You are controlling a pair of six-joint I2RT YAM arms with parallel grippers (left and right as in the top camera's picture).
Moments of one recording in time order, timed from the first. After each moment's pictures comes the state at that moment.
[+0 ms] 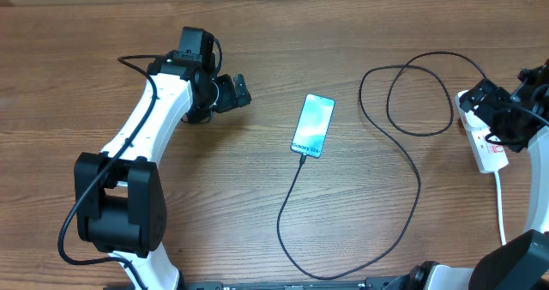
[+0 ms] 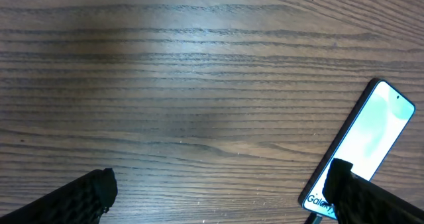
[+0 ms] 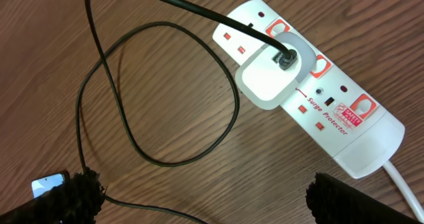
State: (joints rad) left arm -0.18 1.90 1.47 -0.84 0.20 -0.46; right arm -0.46 1.51 1.26 -0.85 -0.20 0.25
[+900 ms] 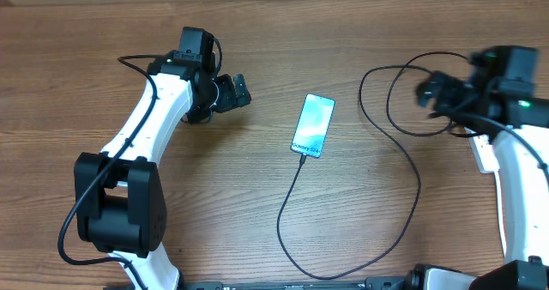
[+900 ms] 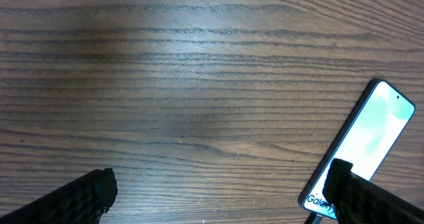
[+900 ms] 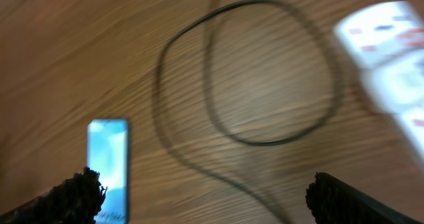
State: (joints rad) left arm -0.18 1.90 1.47 -0.84 0.20 -0.46; right arm -0.16 1.44 1.26 -0.85 -0.20 0.25
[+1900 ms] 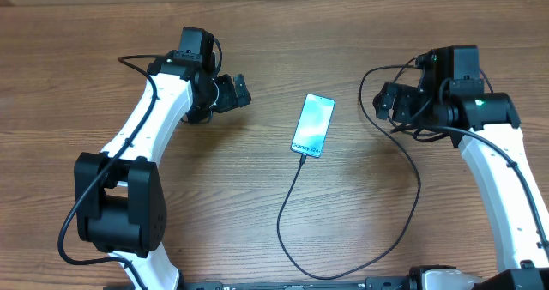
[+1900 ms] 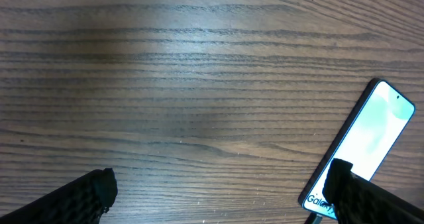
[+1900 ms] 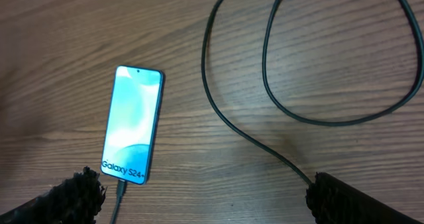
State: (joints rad) left arm -0.18 1.90 1.47 -0.84 0.20 -0.46; right arm 0.03 1.44 1.25 -0.89 -0.14 0.25
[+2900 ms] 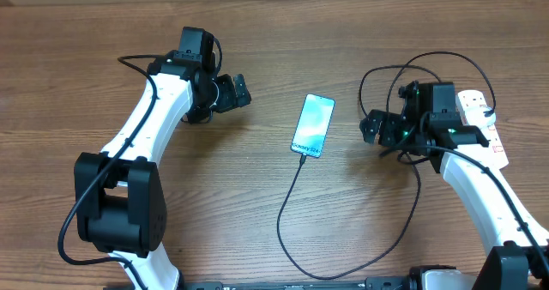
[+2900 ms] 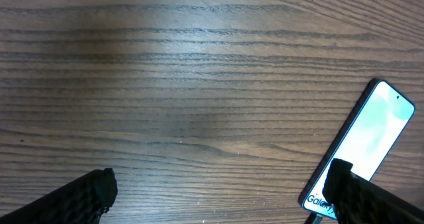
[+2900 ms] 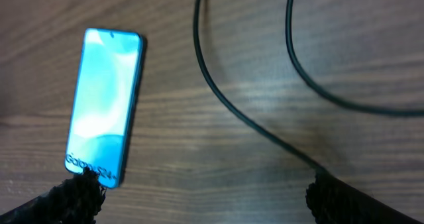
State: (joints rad) left arm -0.18 1.90 1.47 -0.84 0.20 -0.46; right arm 0.03 1.44 0.90 -0.55 -0.22 0.25
